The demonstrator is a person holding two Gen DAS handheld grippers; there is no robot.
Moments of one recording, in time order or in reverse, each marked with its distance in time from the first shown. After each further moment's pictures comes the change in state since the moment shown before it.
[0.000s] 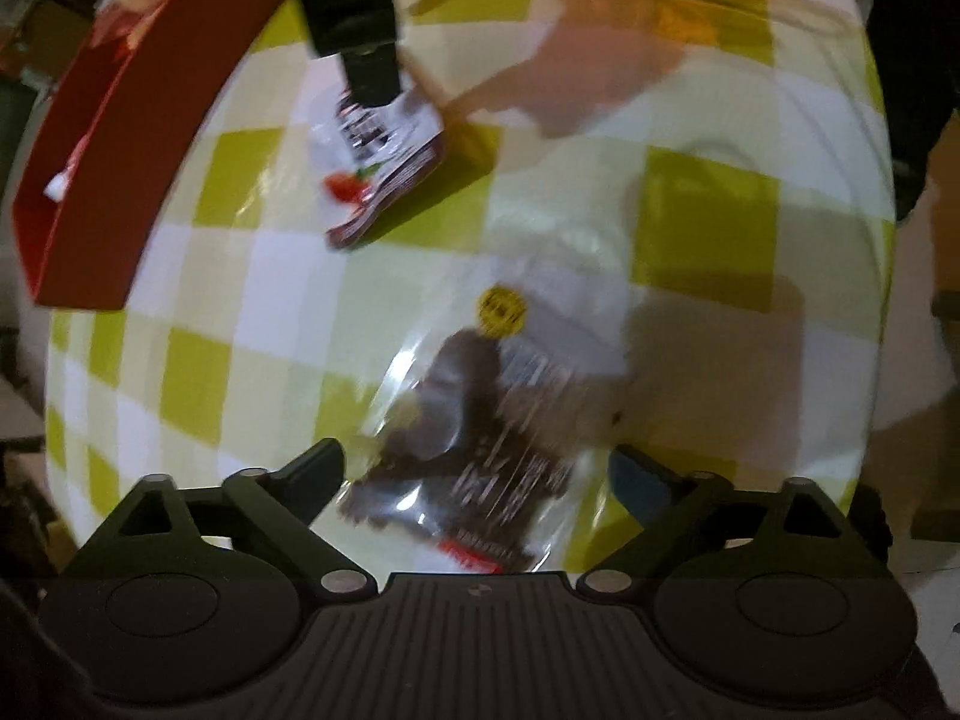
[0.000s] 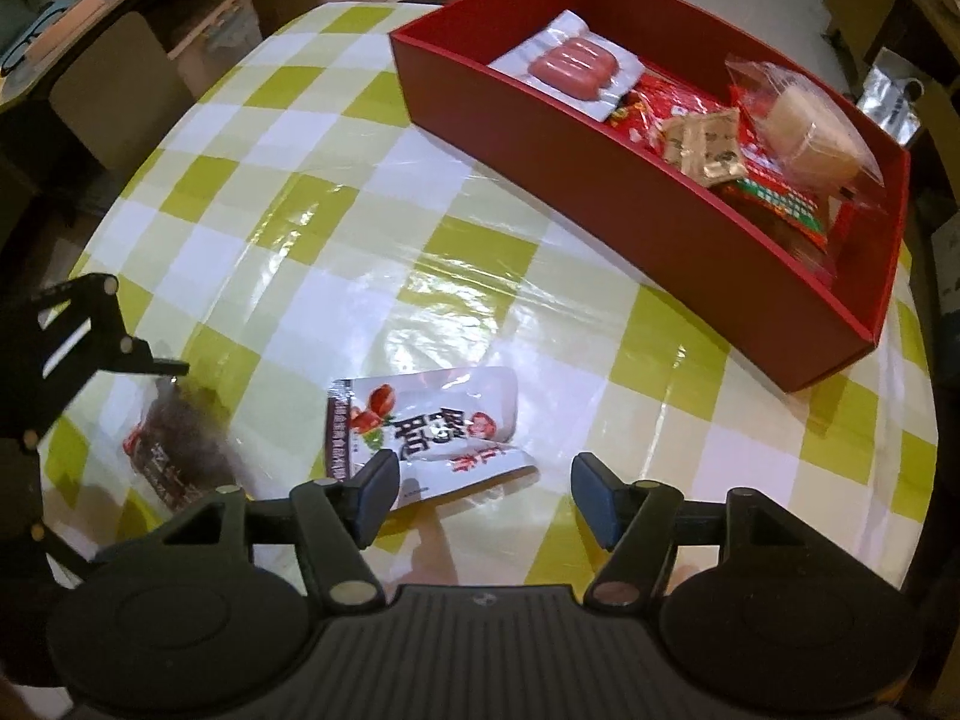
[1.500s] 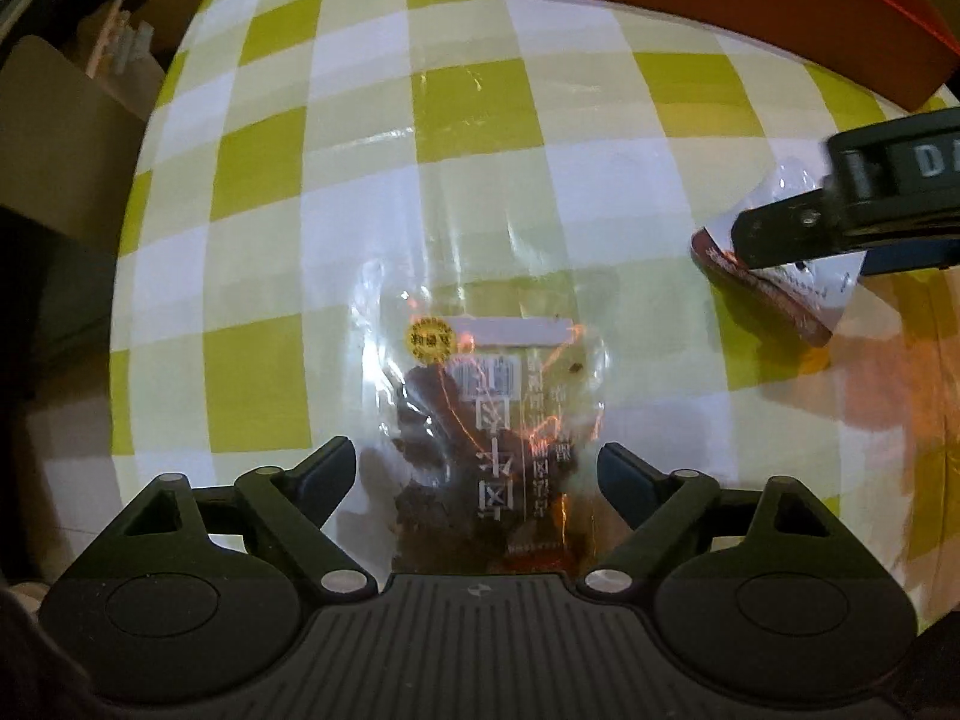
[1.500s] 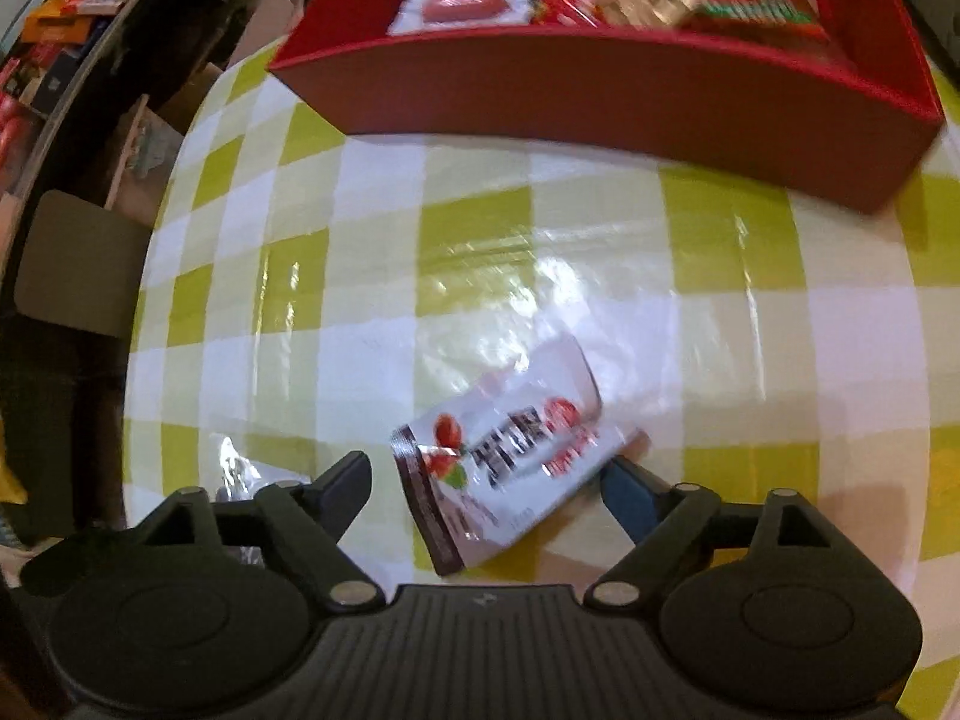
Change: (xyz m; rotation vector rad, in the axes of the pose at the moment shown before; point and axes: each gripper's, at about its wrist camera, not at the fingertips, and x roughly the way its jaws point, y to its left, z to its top) left arm 0.013 0.082 -0.050 -1.225 0.151 -0.029; right arm 0.033 -0.003 0.016 0.440 0.050 0.187
